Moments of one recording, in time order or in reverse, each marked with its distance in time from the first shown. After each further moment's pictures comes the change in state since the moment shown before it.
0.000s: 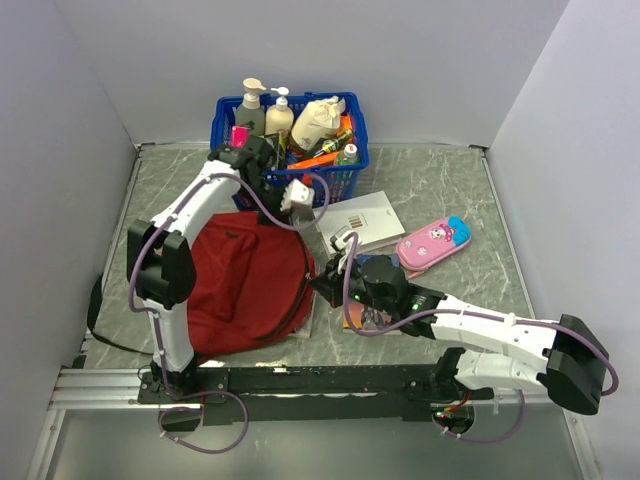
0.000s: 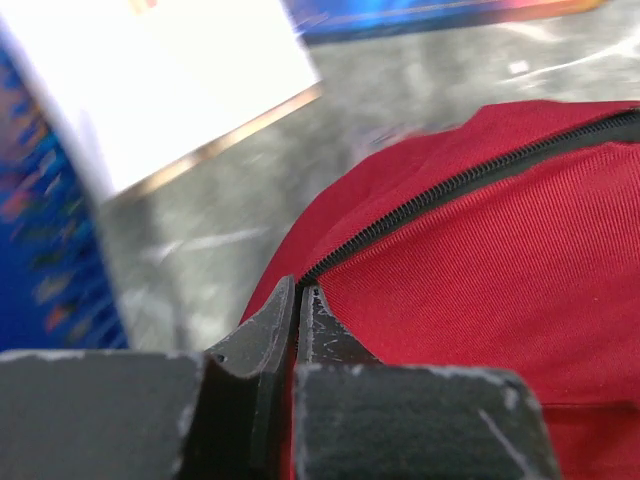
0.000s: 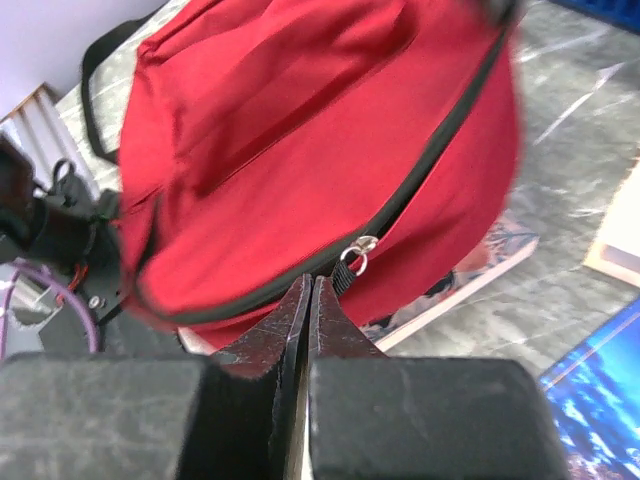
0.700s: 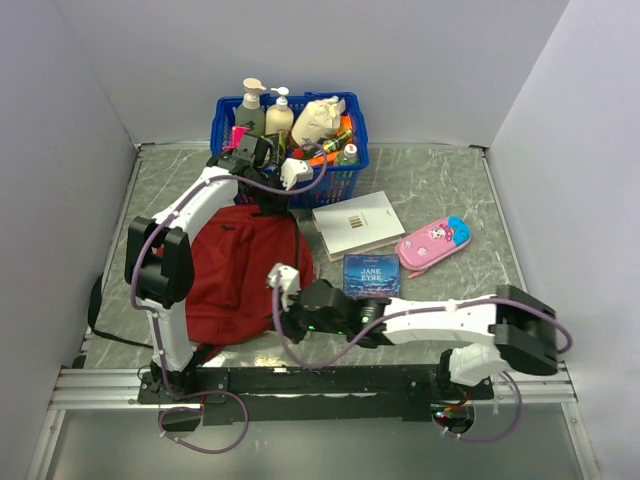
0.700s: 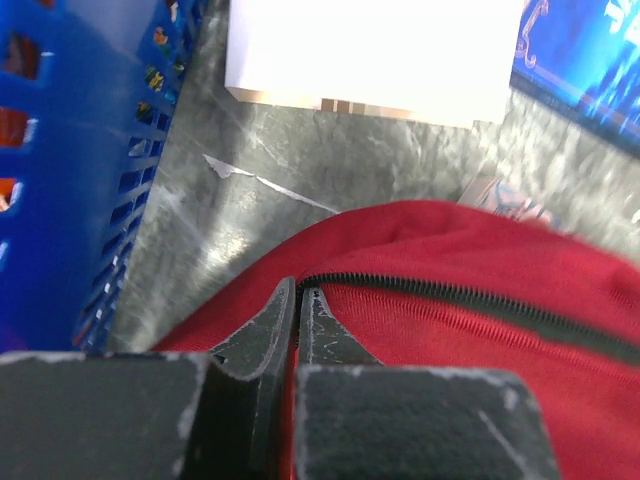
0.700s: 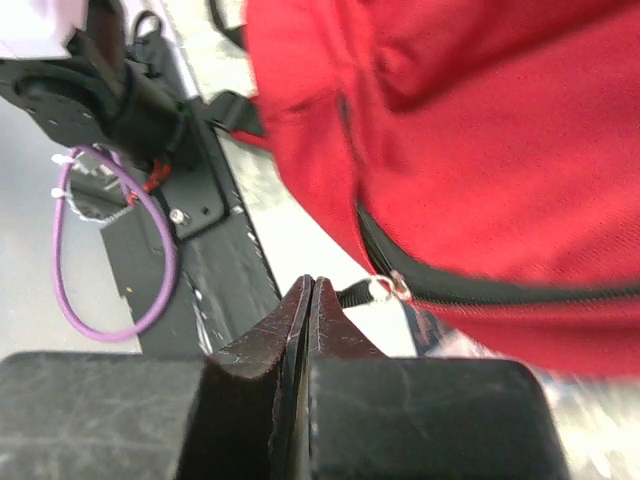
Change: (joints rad) left arm 0.050 -0.002 -0.107 0.415 -0.219 -0.644; right arm 0.282 0.317 0.186 -0.029 -0.018 -0.019
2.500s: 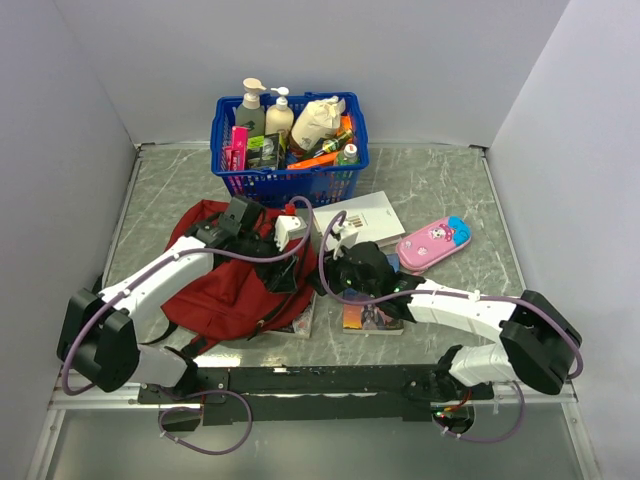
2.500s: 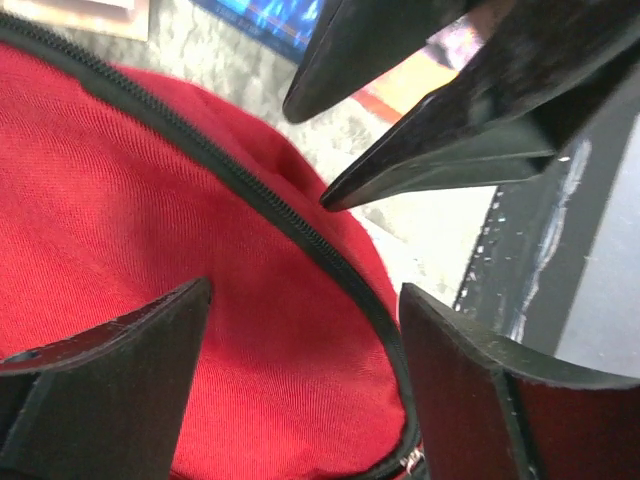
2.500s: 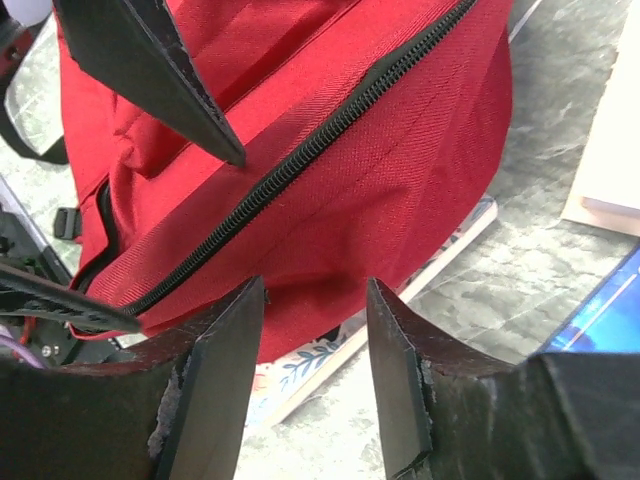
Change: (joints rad) left arm -0.173 -0.565 -0.668 0.175 0.133 -0.330; right arm -0.408 -0.097 -0.155 0.077 -0.016 0.138
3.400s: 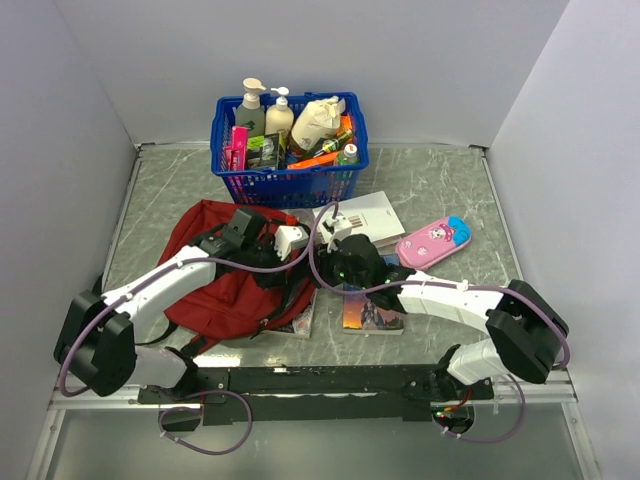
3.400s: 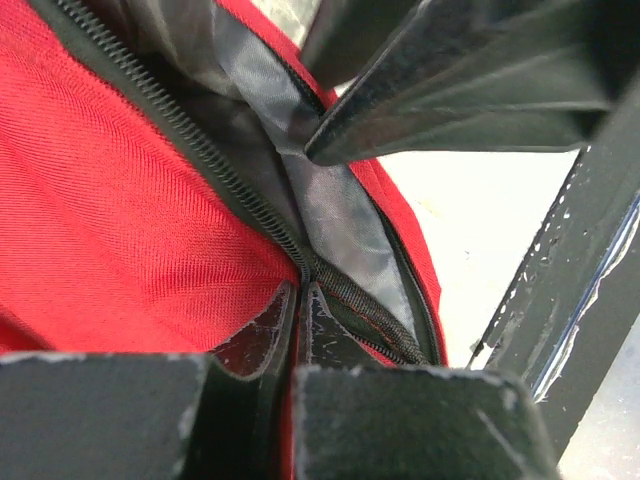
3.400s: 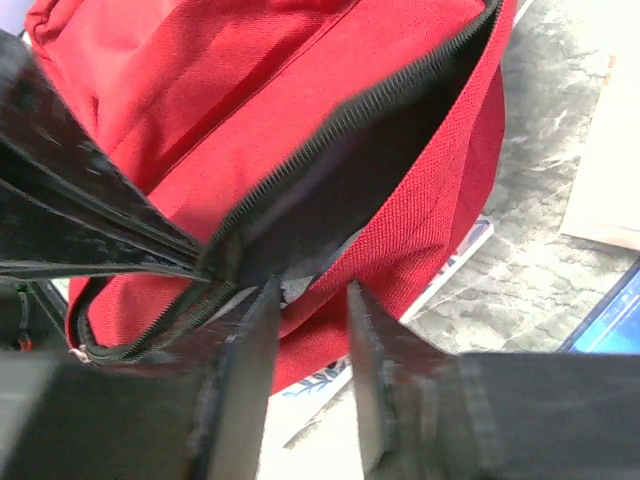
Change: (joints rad) left arm -0.039 -0.026 -0.108 0.082 -0.168 -0.039; right arm -0.011 0.093 0.084 -0.037 0.013 0.025
